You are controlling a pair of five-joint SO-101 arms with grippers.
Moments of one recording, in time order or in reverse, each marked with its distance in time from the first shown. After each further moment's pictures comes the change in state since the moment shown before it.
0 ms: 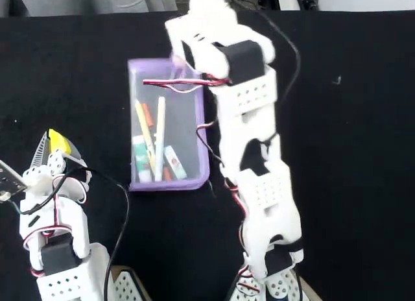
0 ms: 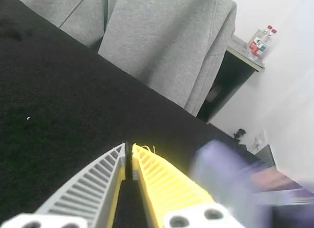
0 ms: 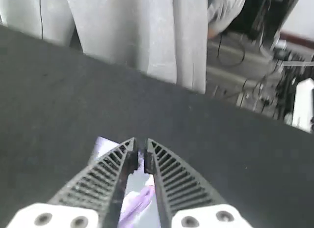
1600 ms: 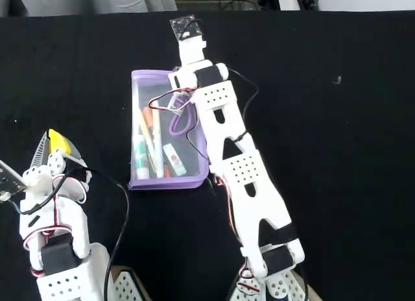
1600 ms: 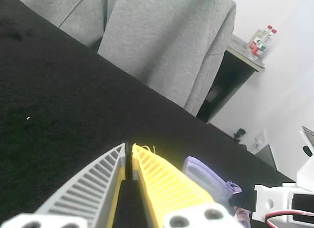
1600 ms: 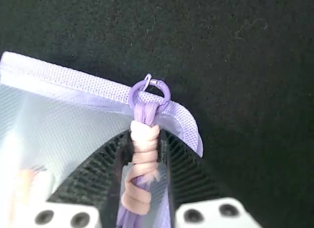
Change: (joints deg) left arm 0.0 0.0 0.0 0.0 0.0; right arm 2.2 41.1 -1.1 -15.0 -1.3
